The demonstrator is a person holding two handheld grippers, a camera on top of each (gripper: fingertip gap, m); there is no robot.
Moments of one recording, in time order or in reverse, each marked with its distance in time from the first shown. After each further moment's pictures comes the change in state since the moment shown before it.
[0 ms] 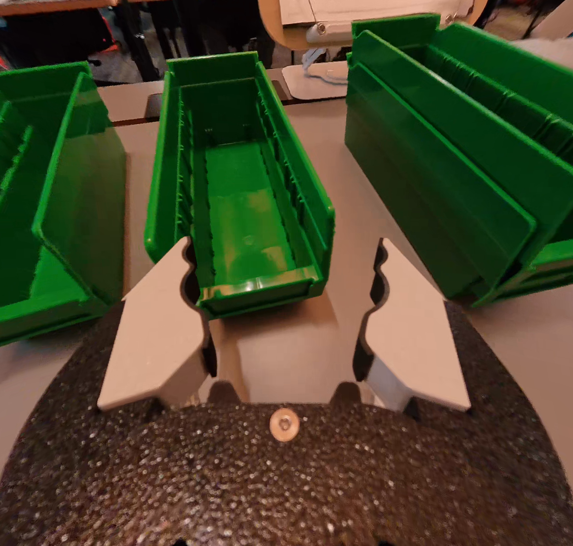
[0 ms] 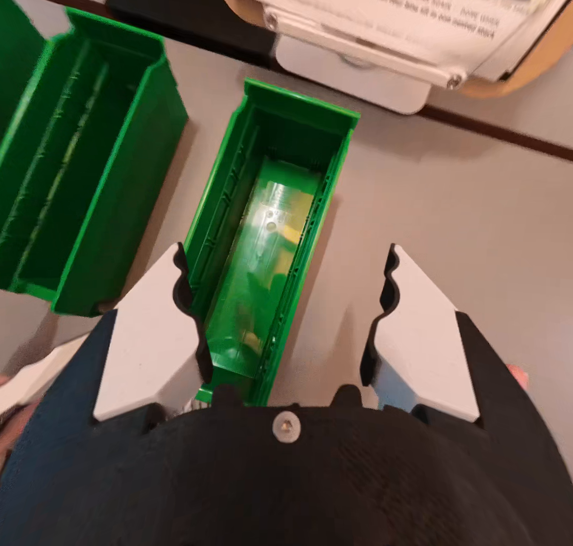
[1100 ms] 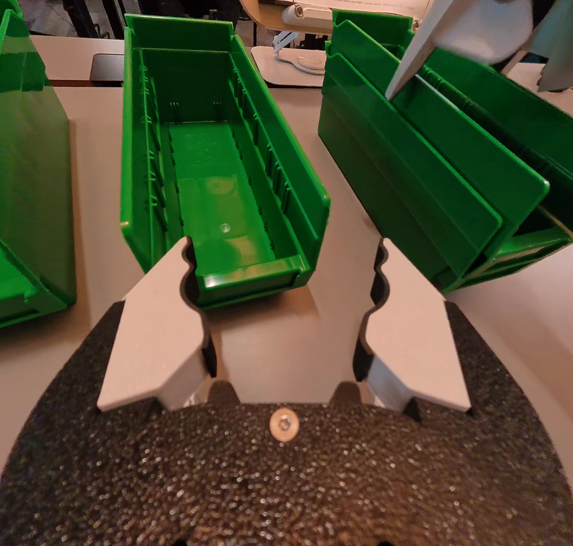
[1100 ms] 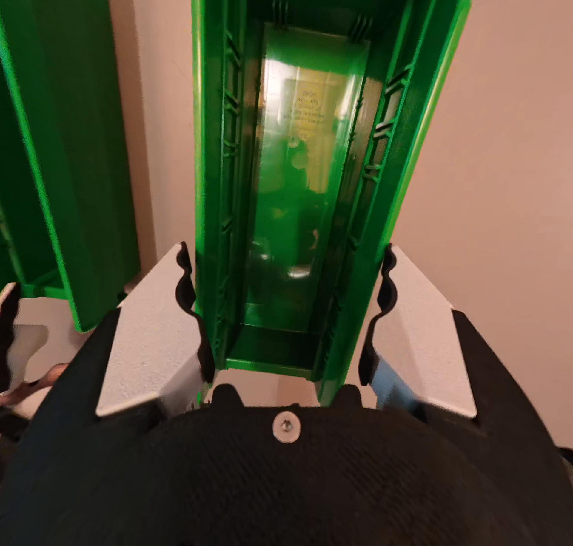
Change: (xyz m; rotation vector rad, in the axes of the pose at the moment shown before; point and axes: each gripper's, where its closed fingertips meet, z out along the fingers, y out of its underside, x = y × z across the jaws) left arm 0.008 0.009 0.001 -0.038 0.136 -0.103; right arm -0.034 0.046 0.051 -0.482 0.029 0.176
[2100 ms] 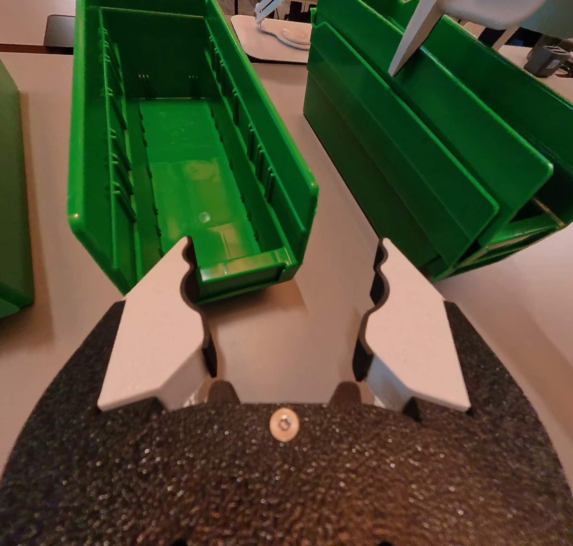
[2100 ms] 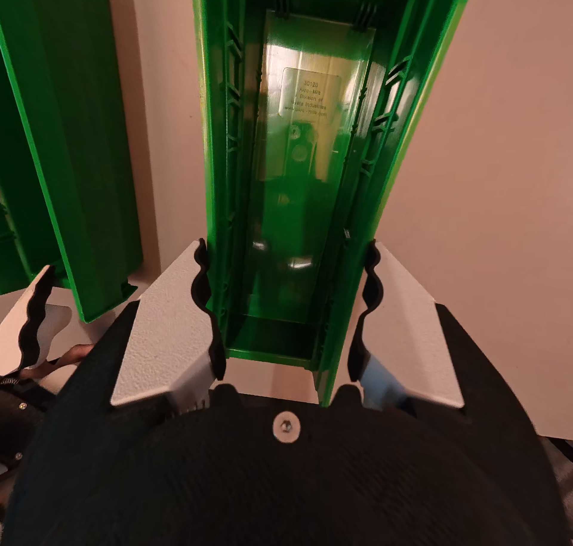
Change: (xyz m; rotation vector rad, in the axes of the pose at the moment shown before) left arm 0.010 0.011 0.009 -0.056 0.051 -0.021; right arm 0.002 0.001 -0.001 -0.050 -0.018 -0.008
